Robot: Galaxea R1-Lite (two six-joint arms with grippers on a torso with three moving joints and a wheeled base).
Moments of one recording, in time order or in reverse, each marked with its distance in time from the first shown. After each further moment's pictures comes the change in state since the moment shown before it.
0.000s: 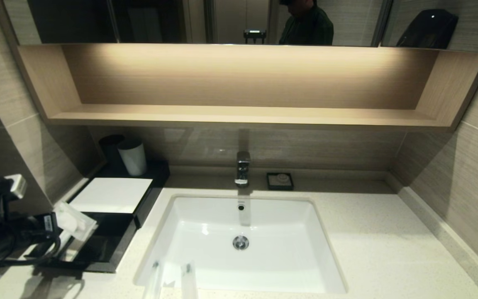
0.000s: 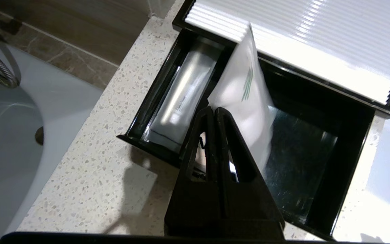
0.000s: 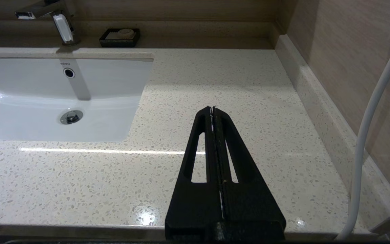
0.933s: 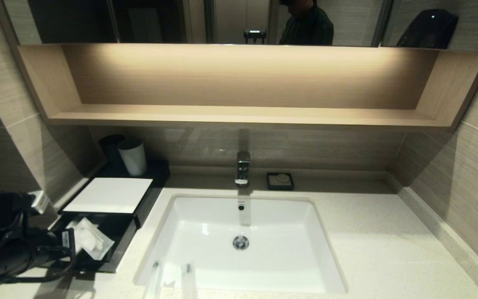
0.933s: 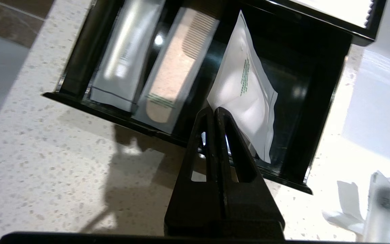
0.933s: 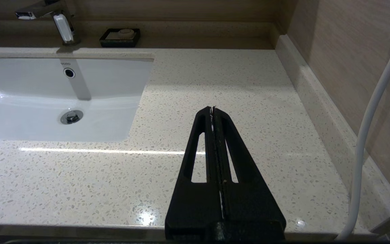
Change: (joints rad) left arm -0.081 0.037 0.078 -0.002 -0.057 -0.036; right arm 0.000 0.000 0.000 0.000 0.000 -0.001
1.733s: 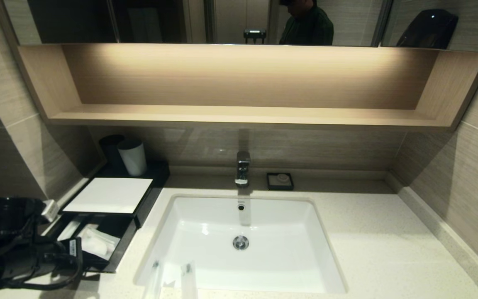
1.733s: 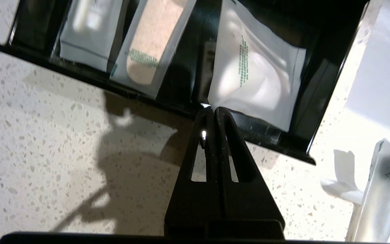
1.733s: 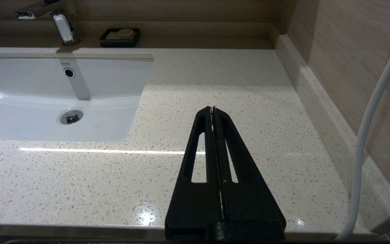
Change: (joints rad) left arm -0.024 0.027 -0.011 0.107 -0.027 -0.035; right arm 0.000 0.000 0.000 0.000 0.000 0.000
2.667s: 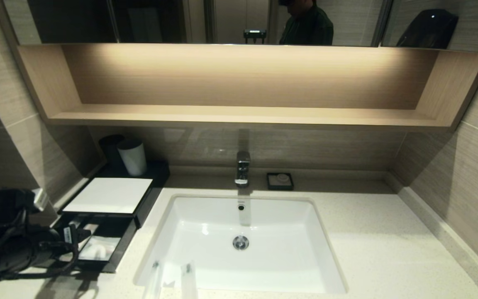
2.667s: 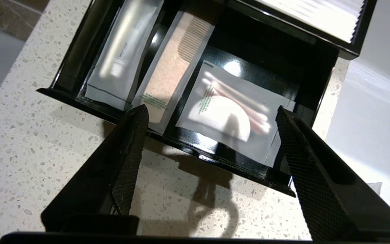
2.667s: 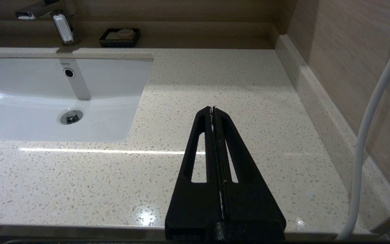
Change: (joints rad) left arm 0.014 -0.041 -0.018 -0.062 0.024 -0.034; right arm 0.000 0.000 0.000 0.000 0.000 0.001
